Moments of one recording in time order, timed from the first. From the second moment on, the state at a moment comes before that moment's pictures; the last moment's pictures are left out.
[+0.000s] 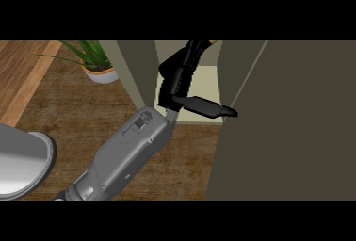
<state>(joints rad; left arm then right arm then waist) -0.86 0.00 -0.48 -0.93 0.59 0.34 -0.38 -0.59 -0.23 -0.05 -2.39 -0.23 -0.10 0.95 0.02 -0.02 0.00</state>
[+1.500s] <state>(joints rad) -0.01 0.35 -0.87 -2.02 0.51 0.57 -0.36 -0.64 -0.25 0.09 -2.41 -0.20 -0.11 0.98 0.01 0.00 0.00</state>
